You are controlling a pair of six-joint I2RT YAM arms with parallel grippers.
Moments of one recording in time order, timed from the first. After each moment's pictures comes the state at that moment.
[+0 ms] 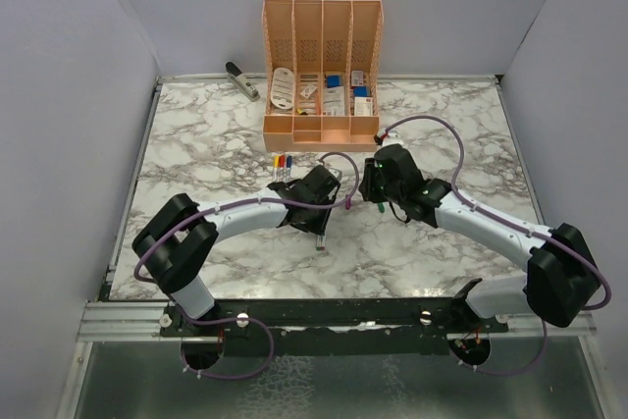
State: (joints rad) left arm -0.86 1.62 0.95 -0.40 -0.04 -0.45; right arm 0.69 1.34 0.86 -0.21 0.21 0.46
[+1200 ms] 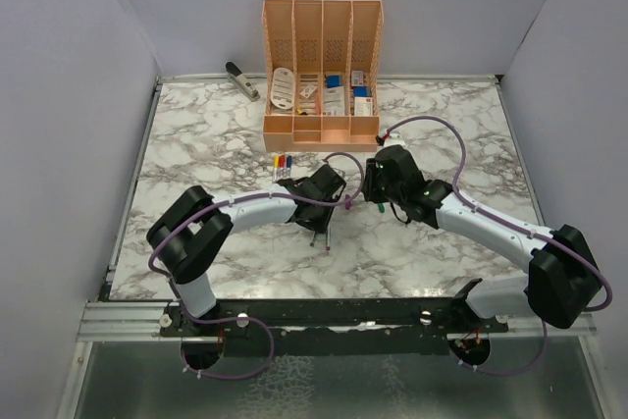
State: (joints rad) left arm -0.86 1.71 1.01 -0.43 -0.07 -0.44; right arm 0.69 1.33 0.85 -0.21 0.23 0.46
